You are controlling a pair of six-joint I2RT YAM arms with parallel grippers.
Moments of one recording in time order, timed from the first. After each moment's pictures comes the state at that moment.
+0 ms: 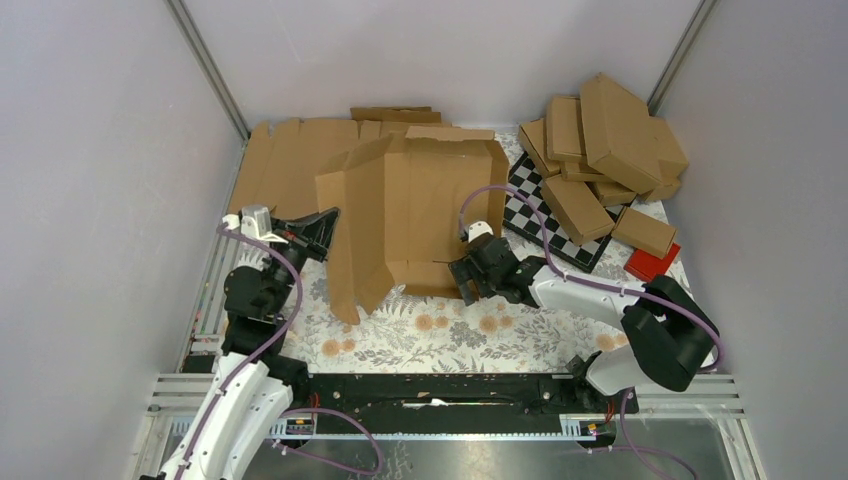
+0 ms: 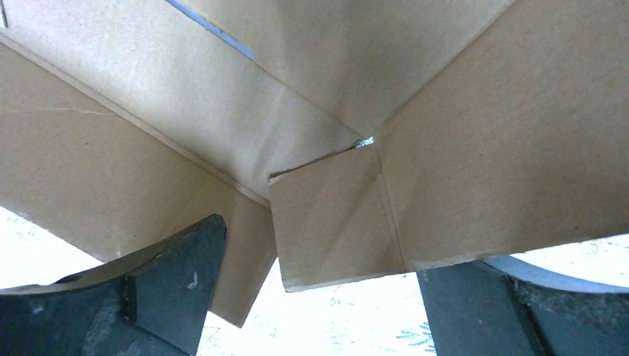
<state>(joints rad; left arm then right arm) -0.23 0.49 0.42 0.36 0.19 -0.51 0.81 1.44 0.75 -0.27 0.25 0.25</state>
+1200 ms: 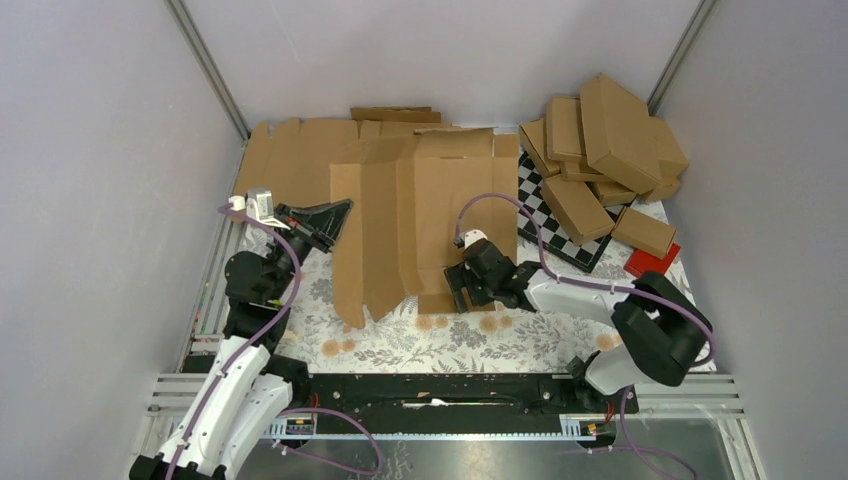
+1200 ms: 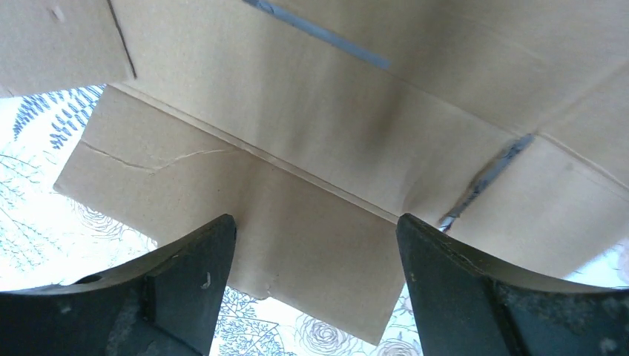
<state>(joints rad) -0.24 0.61 0.52 0.40 0.30 -0.66 0.83 1.46 0.72 -0.20 0.13 0.32</state>
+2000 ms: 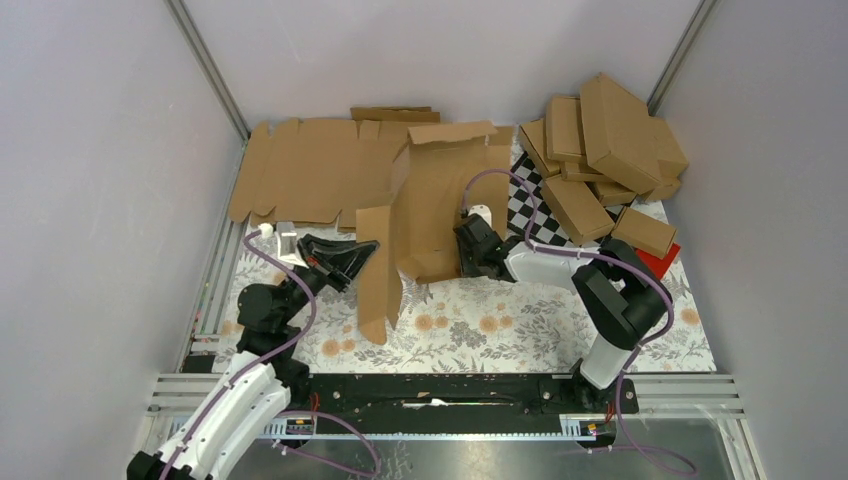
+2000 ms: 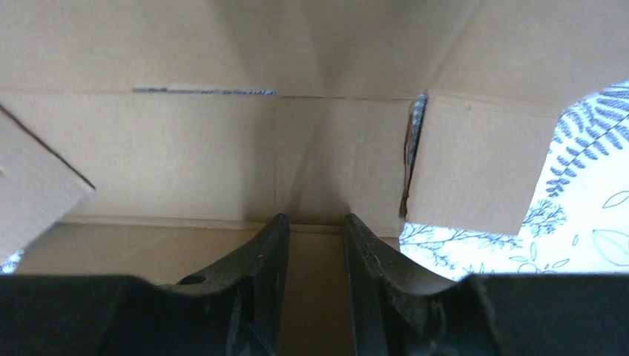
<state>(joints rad) -0.35 0.51 0.27 0.68 0.51 -0.68 0.73 1.72 0.91 -0.19 0.25 0.46</state>
